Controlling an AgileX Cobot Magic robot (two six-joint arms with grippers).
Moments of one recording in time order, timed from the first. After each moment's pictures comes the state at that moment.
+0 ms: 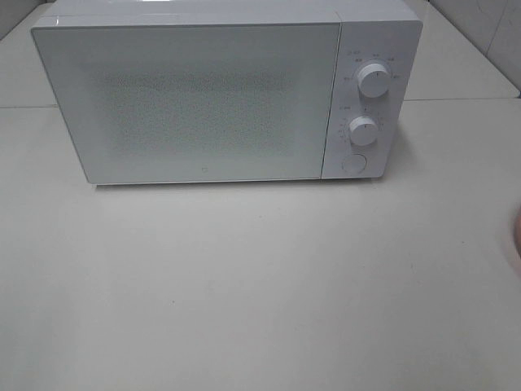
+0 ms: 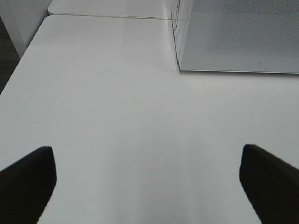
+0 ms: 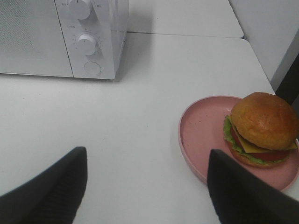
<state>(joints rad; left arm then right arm) -0.02 -0.01 -0.52 -0.02 1.09 -0.02 0.05 0.00 -0.50 -0.06 0.97 0.00</state>
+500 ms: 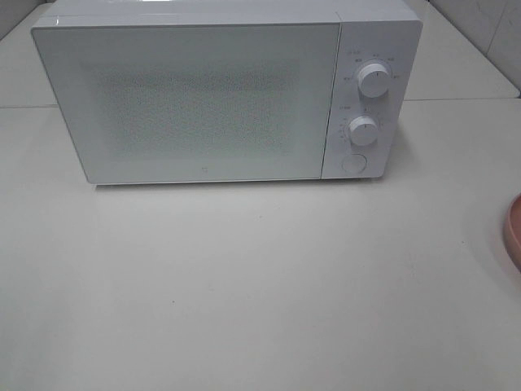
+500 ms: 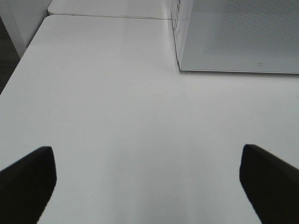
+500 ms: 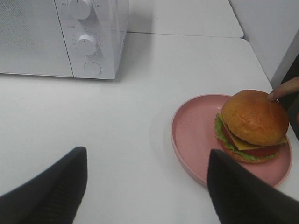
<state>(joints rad) -0.02 -0.01 -0.52 -0.02 1.09 -0.02 0.05 0.00 -0.50 -0.06 0.97 0.00</state>
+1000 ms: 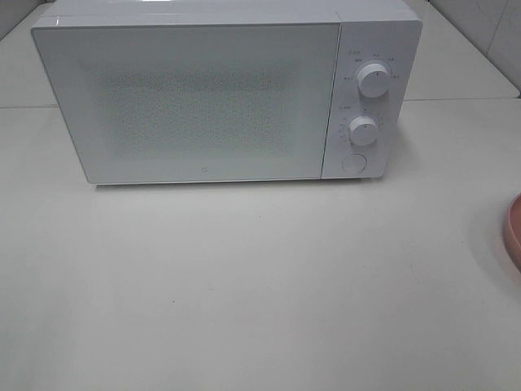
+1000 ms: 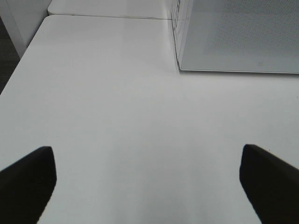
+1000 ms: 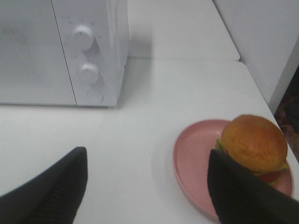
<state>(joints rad) -0.02 -0.01 -0.52 -0.02 1.09 -0.02 0.05 0.02 -0.52 -0.05 0.86 0.03</state>
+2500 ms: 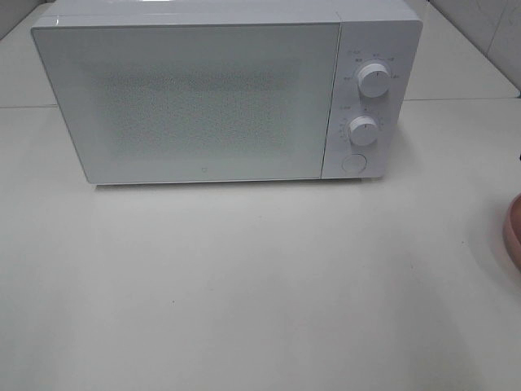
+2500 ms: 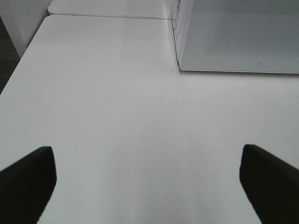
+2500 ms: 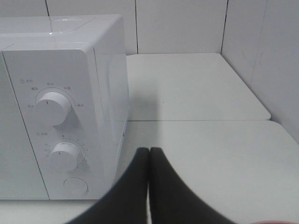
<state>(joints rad) -0.02 -0.01 -0.52 -0.02 1.09 -0.02 0.05 0.98 -0.17 -0.04 -0.66 0.05</state>
